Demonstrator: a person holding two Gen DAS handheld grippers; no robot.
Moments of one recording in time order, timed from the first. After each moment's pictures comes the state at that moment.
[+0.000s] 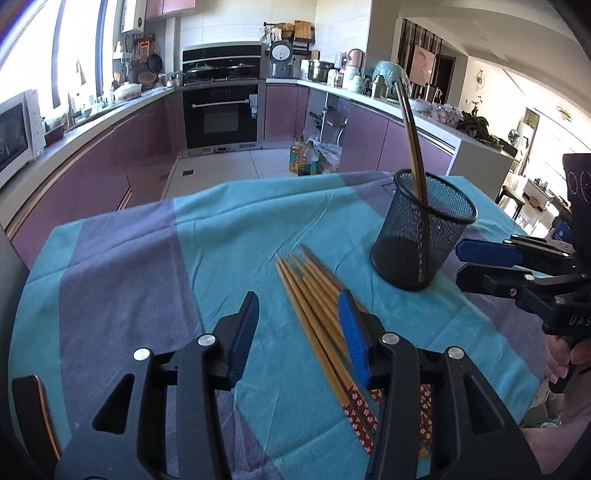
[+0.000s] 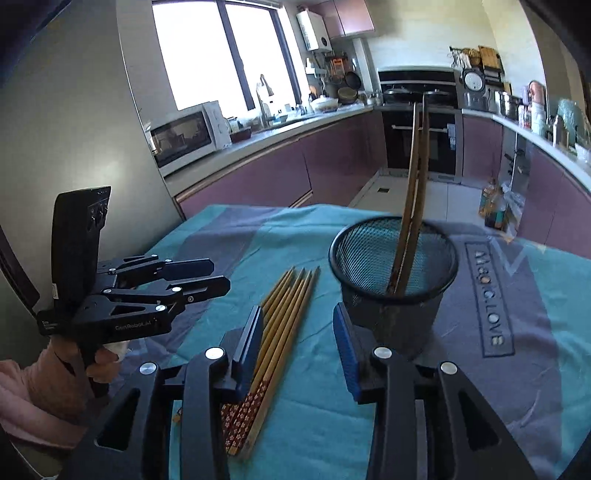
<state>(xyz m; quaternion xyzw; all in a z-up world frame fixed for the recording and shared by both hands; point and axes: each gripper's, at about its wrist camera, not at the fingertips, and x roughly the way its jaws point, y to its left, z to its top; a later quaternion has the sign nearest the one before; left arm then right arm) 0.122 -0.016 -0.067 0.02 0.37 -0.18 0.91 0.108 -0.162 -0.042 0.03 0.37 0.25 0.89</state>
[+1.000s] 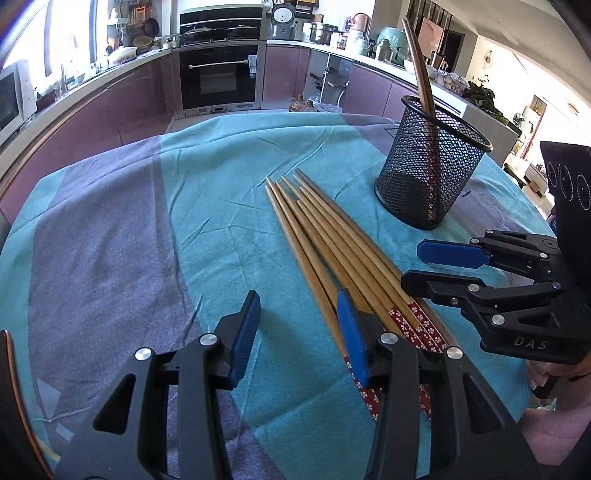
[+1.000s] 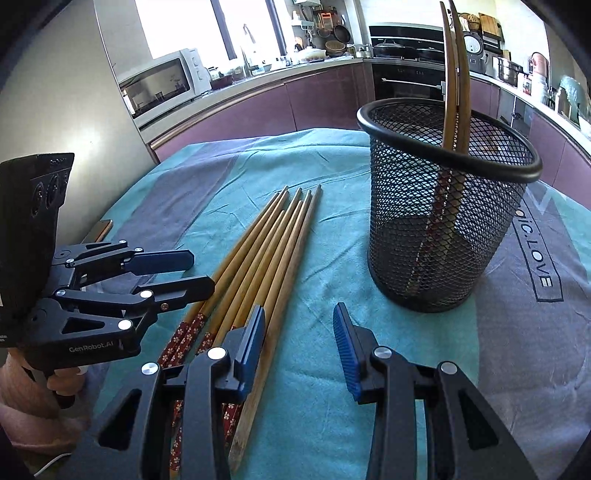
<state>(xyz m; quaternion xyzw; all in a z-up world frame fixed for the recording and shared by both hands) 0.109 -0.026 -0.112 0.02 0.44 -0.18 0.88 0.119 -0.127 -0.091 0.00 0.43 0.22 0.88</state>
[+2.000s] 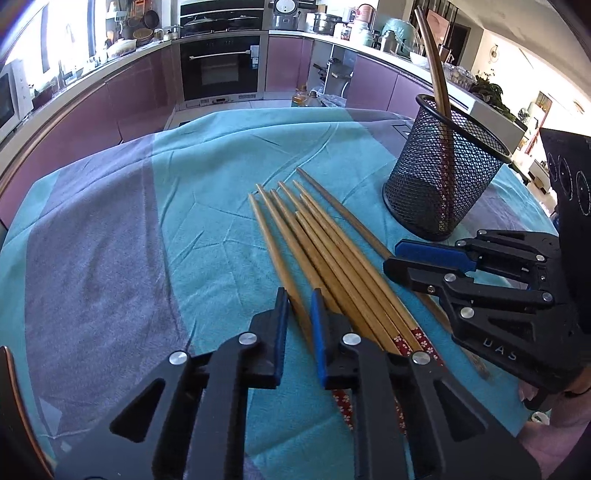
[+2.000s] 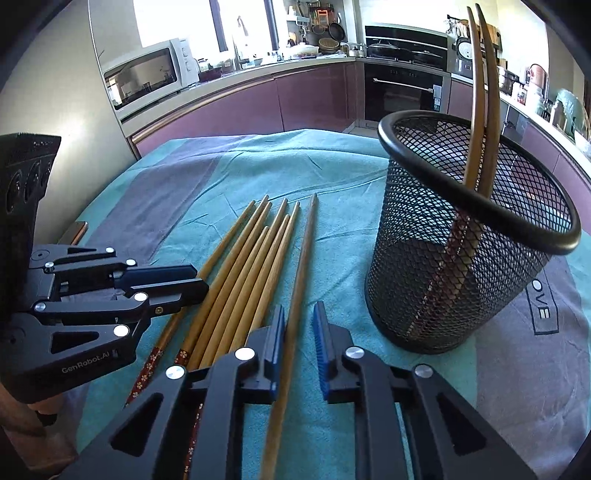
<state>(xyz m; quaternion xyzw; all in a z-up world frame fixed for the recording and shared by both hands) 0.140 -0.042 -0.120 0.02 0.46 -0.17 0.87 0.143 -0.113 -0.092 -0.02 0.44 0.19 0.88</state>
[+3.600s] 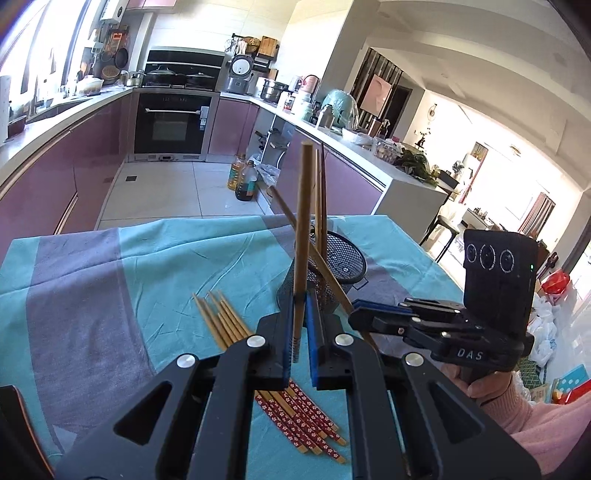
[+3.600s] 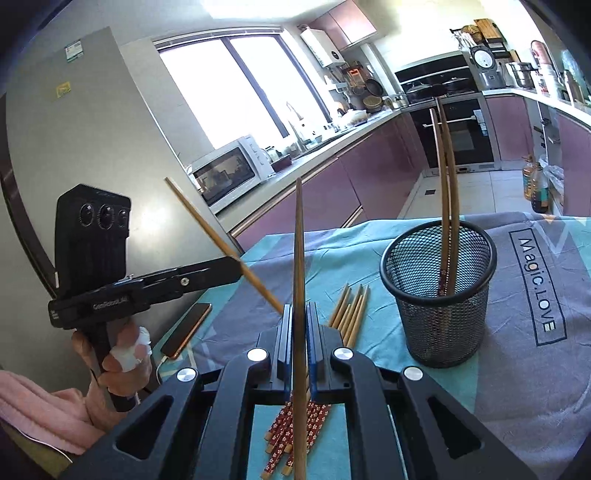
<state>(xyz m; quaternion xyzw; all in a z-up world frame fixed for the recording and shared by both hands) 0.096 -0.031 0.007 -0.07 0.34 -0.30 0.89 0.099 -0.185 -0.015 0.14 0.31 0.35 0.87</state>
